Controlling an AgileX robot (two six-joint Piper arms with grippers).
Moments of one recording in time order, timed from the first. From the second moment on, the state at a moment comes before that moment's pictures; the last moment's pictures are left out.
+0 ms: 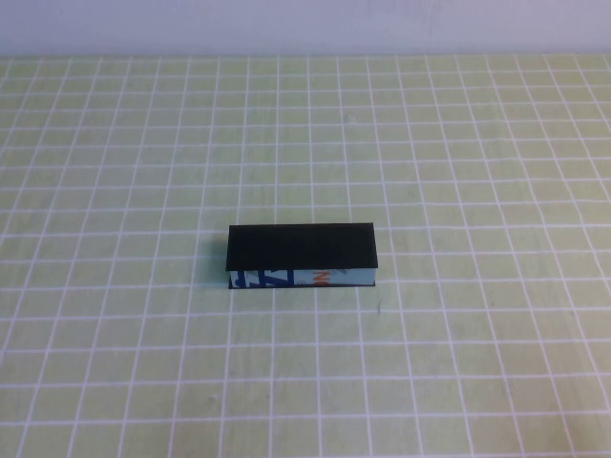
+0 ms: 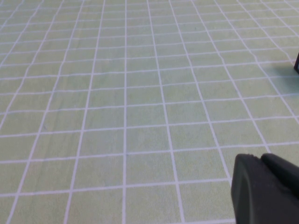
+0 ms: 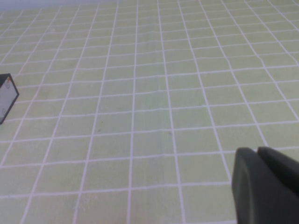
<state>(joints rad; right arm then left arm) 0.02 -0.01 0.03 0.12 0.31 0.02 -0.07 -0.01 0.02 -0.06 0.36 0.07</state>
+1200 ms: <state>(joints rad) 0.02 -0.01 0.03 0.12 0.31 0.02 -0.07 0.34 -0.32 -0.51 0.52 0.05</state>
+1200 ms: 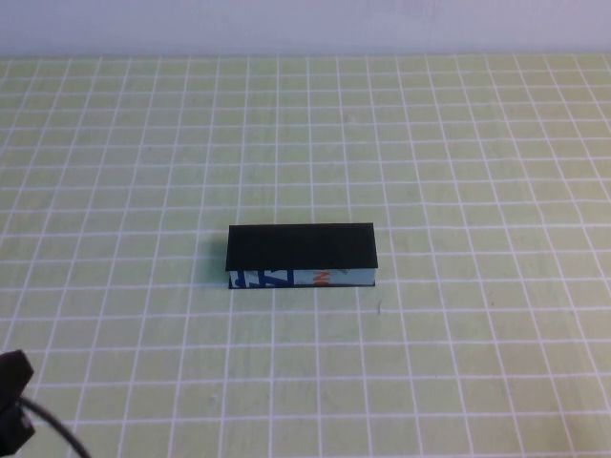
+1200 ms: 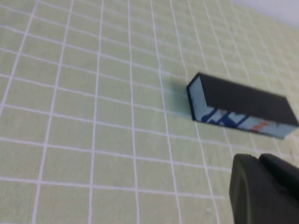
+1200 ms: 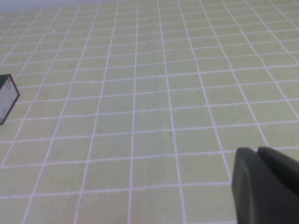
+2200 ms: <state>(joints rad) 0.02 -0.01 0.03 0.12 0.31 0.02 -0.08 1.66 -1.19 -1.03 0.77 0.93</state>
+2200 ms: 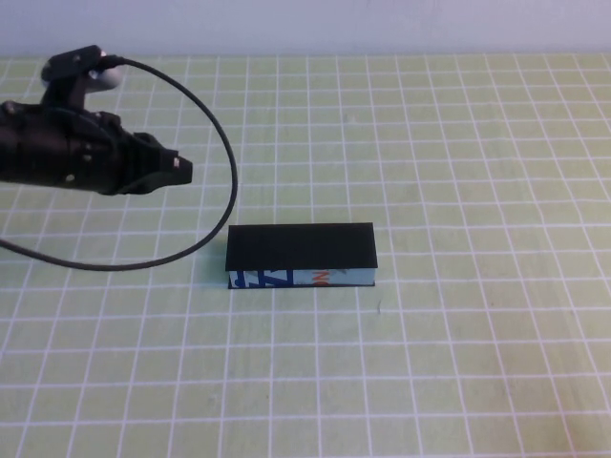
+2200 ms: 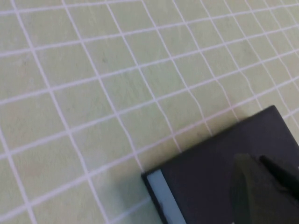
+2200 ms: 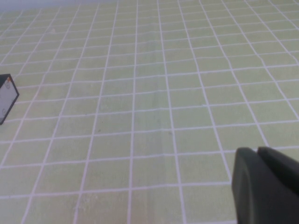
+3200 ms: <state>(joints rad) 0.02 -0.01 0.03 0.34 0.09 0.02 -0.19 2.16 -1.51 -1.08 0.77 1.00</state>
